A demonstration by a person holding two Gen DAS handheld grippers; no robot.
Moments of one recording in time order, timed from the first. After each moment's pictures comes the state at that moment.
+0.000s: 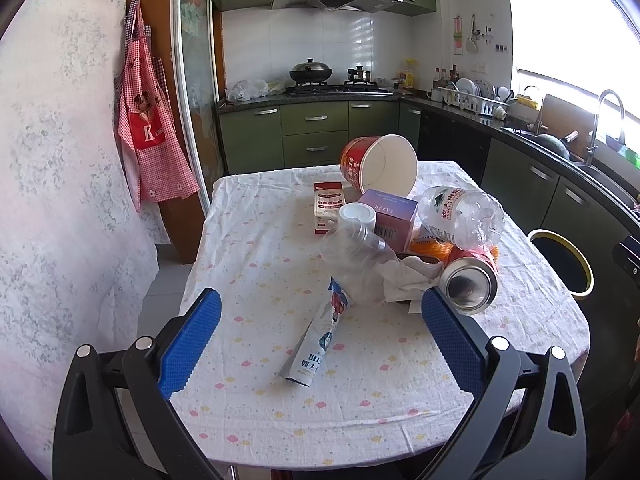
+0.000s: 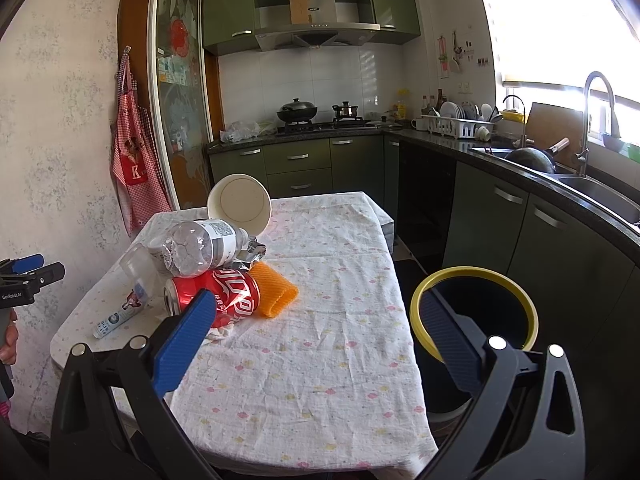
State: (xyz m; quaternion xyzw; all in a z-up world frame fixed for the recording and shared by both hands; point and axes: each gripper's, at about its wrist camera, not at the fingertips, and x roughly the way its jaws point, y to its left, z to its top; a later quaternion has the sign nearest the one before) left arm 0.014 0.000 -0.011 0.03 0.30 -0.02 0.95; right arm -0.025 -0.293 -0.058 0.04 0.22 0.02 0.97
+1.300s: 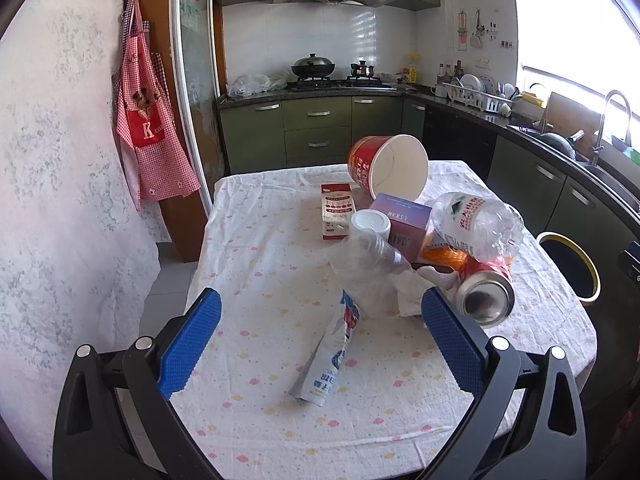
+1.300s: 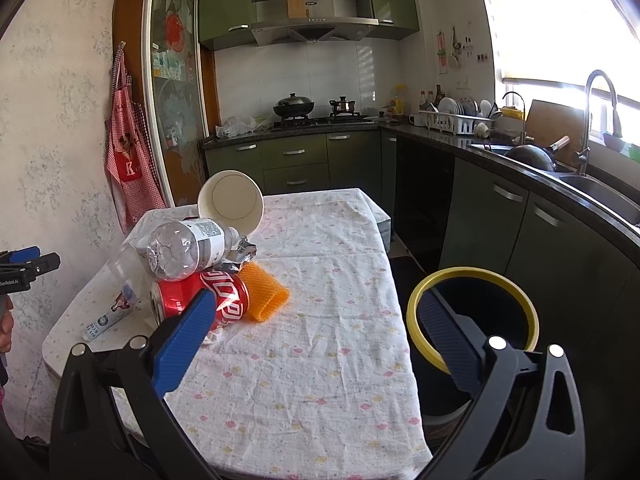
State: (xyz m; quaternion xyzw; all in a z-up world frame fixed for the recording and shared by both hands) left arm 0.045 0.011 -0.005 0.03 0.31 -0.02 0.95; right arm -0.003 -0.299 -0.060 0.03 0.23 0.01 0.97
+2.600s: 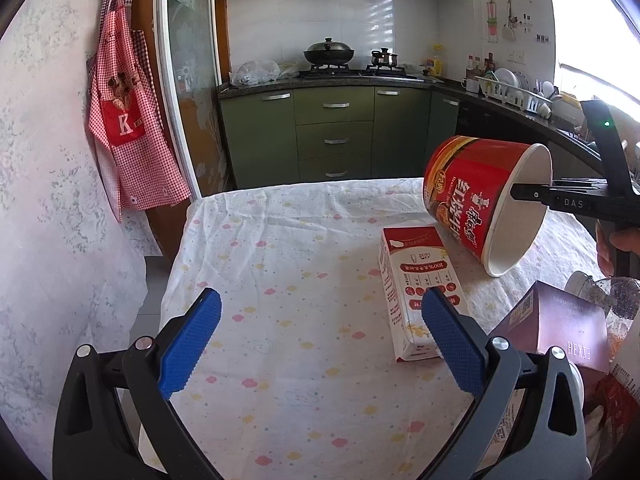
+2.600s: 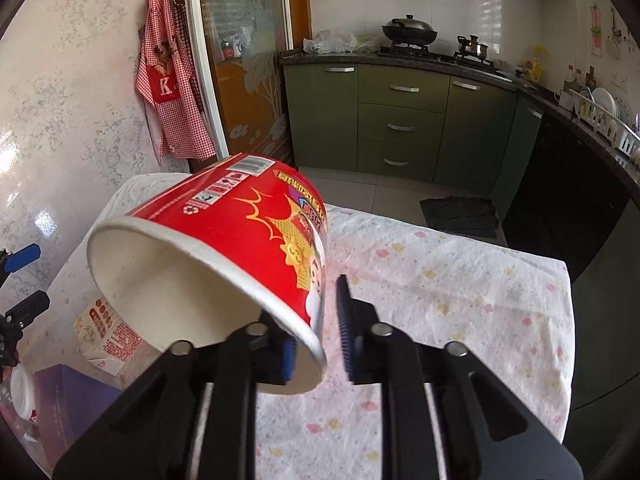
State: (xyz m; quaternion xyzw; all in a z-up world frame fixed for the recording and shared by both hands) left arm 0.292 0.048 -0.088 0.03 0.32 0.00 0.95; right arm 0.414 -0.189 -0.119 -0.04 0.36 0.19 0.91
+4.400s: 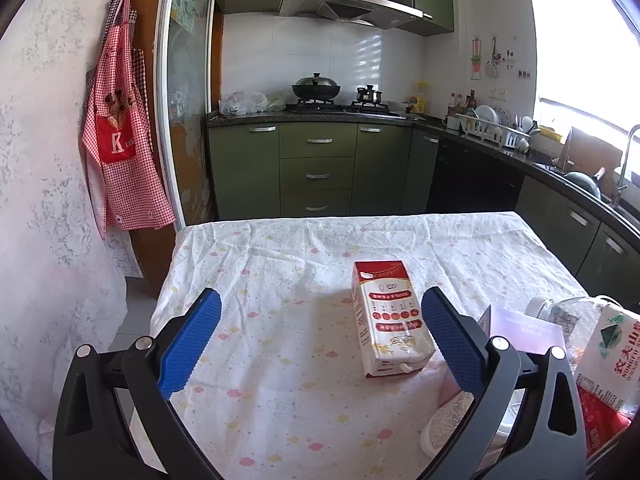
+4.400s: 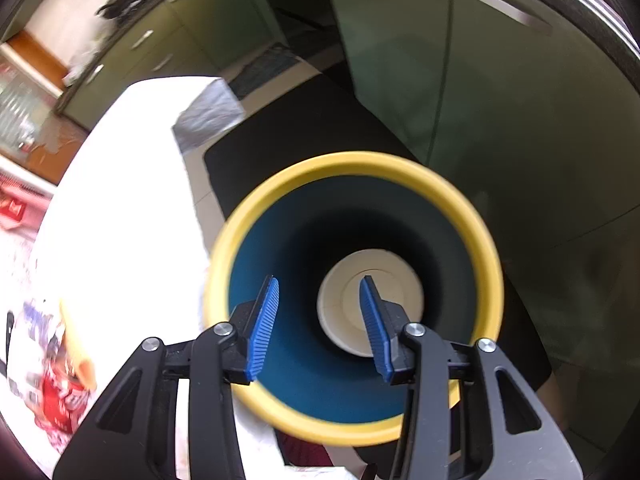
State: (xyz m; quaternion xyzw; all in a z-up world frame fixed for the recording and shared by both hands) left arm 0.265 0.052 -0.068 -0.01 0.26 -0.04 0.97; right arm 0.181 -0.546 -0.159 0.23 0.55 -0.09 0.80
